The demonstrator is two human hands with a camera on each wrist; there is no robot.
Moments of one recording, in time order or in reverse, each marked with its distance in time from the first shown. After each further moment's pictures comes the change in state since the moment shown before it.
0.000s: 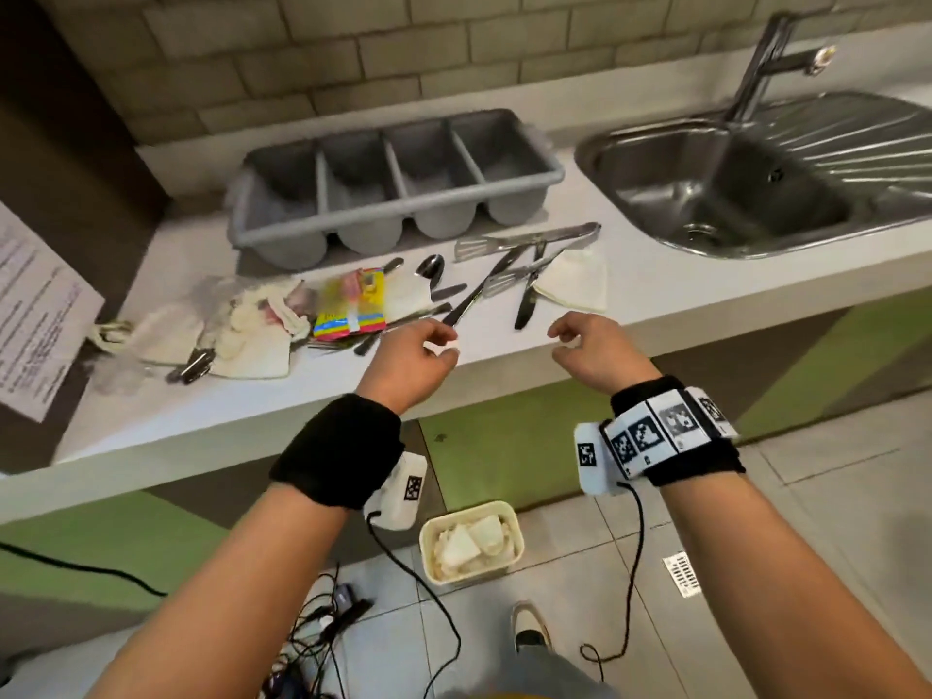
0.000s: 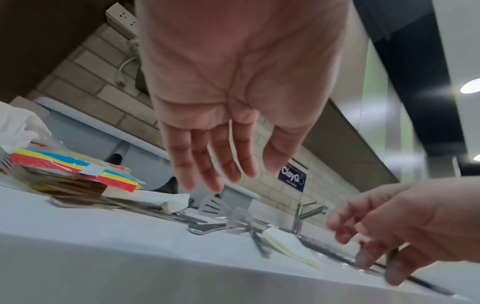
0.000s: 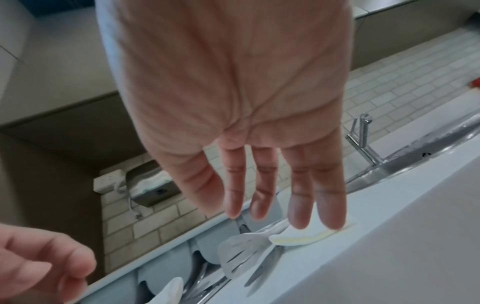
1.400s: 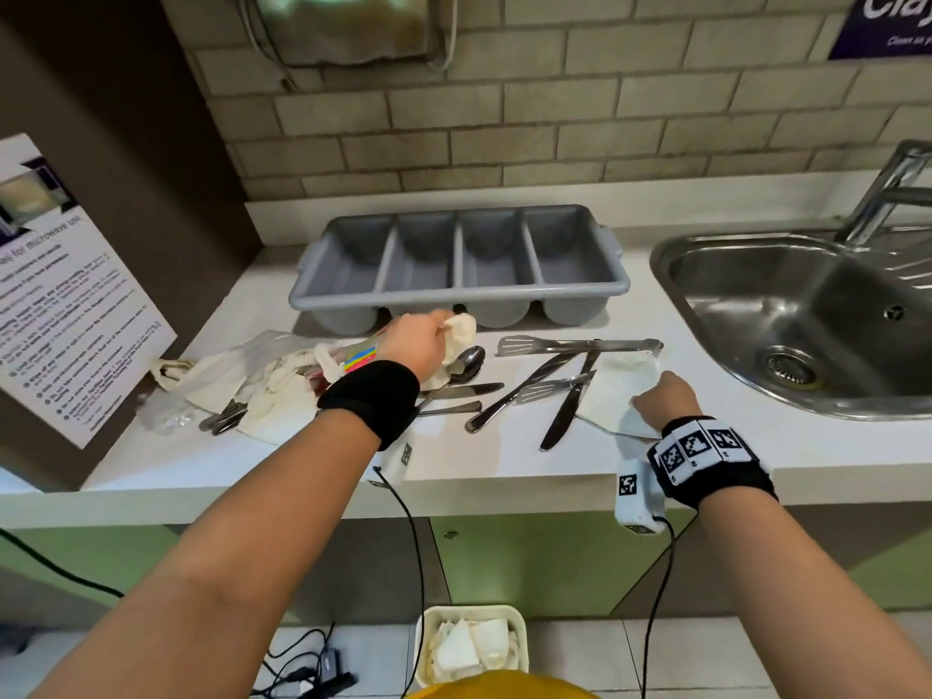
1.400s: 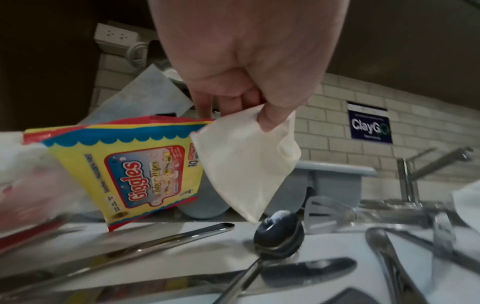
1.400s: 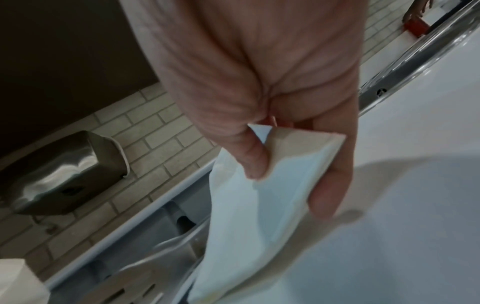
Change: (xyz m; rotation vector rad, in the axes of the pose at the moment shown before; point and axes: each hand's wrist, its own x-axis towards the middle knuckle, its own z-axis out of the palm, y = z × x) left_hand 0.144 -0.002 -0.042 0.491 0.231 -0.056; right_hand 0.163 0.047 -0.038 -0.058 0.108 0.311
